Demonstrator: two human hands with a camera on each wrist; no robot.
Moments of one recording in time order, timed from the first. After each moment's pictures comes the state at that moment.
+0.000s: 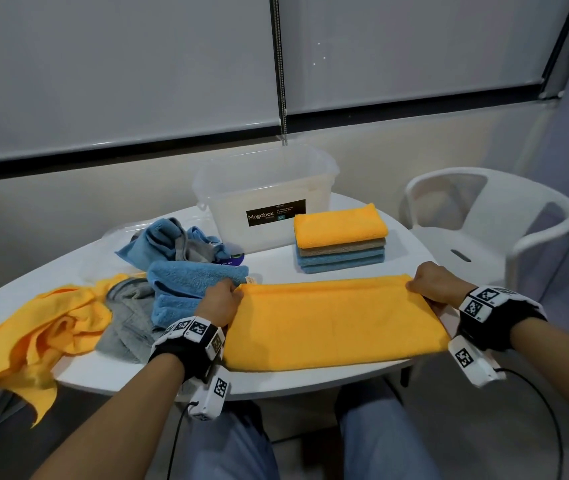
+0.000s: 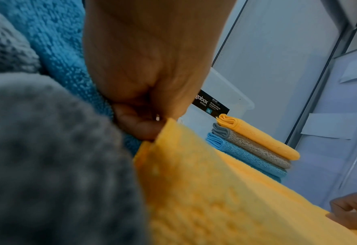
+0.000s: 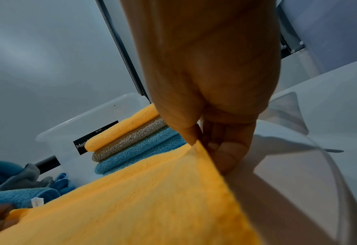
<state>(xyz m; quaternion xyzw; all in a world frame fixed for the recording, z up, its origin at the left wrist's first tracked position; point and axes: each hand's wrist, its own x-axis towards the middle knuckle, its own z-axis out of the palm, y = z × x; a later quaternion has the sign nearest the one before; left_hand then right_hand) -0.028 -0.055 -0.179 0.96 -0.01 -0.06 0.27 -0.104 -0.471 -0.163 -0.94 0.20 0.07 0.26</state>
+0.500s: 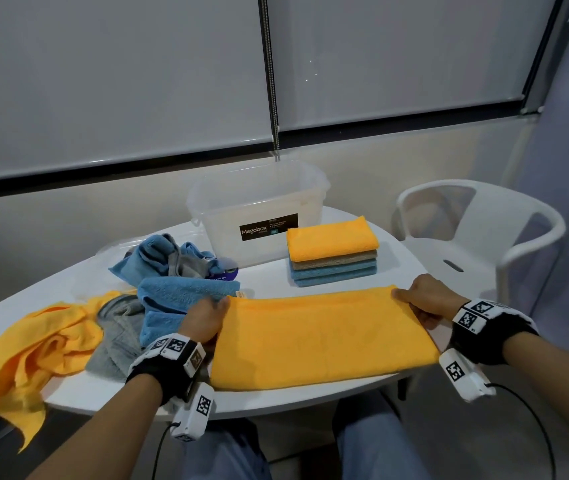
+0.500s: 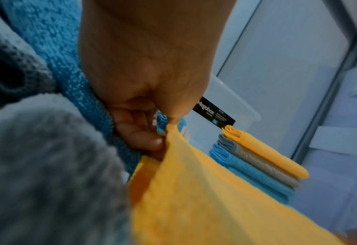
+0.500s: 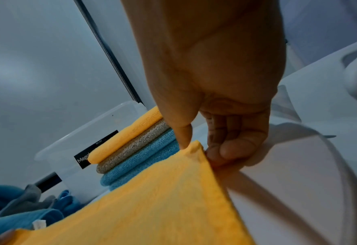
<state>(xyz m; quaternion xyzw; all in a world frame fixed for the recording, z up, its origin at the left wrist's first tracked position) -0.029 -0.040 -0.172 0.95 -0.03 -0.05 0.30 -0.110 -0.473 -0.166 -0.90 0.23 0.06 0.36</state>
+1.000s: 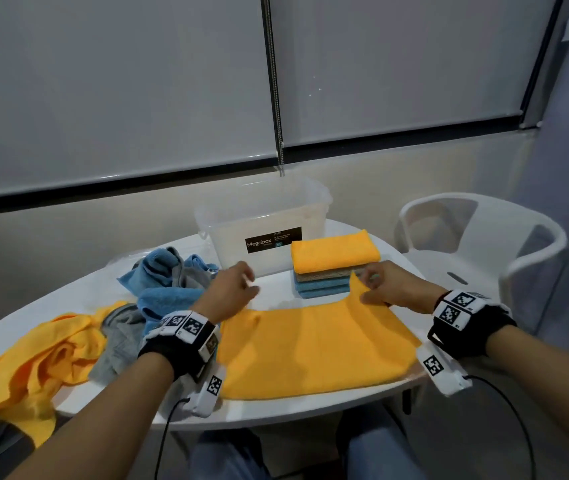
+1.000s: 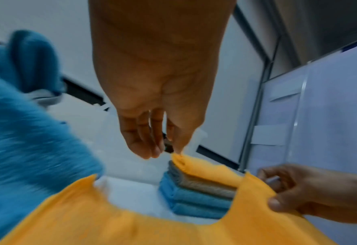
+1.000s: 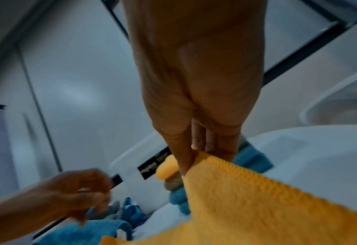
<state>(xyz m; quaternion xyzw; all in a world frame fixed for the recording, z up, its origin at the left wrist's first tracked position) -0.032 -0.076 -0.095 0.94 -0.18 0.01 0.28 -0.110 -0.409 -0.096 -0.90 0.02 0.05 0.43</state>
